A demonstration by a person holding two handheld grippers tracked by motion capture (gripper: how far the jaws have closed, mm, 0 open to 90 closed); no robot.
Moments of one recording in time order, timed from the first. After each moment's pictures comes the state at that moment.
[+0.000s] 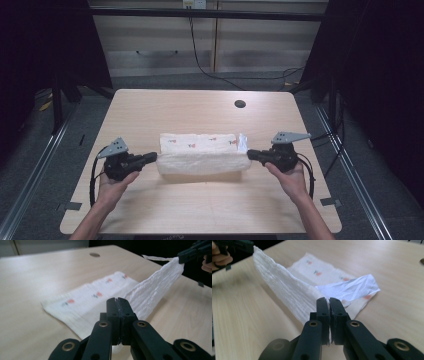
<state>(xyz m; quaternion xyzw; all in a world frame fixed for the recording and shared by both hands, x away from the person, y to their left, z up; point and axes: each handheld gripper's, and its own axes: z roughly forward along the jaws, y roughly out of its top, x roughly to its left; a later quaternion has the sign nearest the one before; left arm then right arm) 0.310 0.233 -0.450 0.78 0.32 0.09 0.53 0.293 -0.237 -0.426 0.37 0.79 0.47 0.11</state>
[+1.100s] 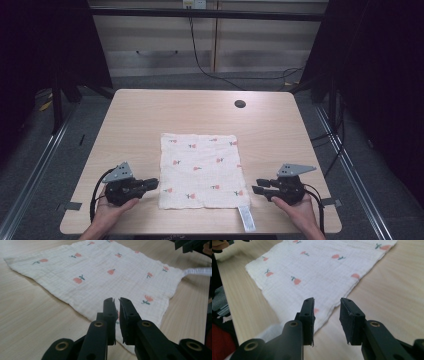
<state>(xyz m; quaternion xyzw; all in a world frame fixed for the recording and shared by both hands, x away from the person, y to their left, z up) 0.272 0.236 -0.477 0.82 0.30 0.05 0.49 0.232 -0.251 -0.472 0.39 0.80 0.44 0.07</state>
